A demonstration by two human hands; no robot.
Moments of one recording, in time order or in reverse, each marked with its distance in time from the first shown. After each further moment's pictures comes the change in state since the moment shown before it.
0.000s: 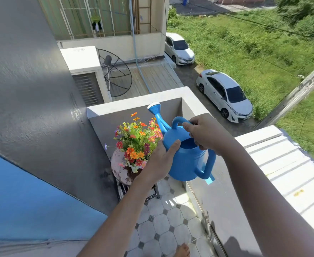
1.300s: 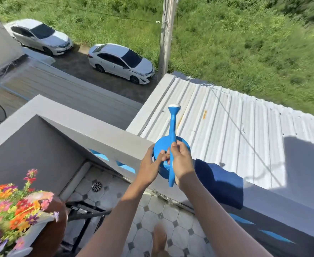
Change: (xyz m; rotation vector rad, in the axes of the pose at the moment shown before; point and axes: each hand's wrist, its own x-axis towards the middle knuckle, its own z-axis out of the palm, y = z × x) left_hand 0.090 -0.036 0.356 0.283 -0.545 0.075; right_hand -0.066 0.338 -0.065 1.080 0.819 0.496
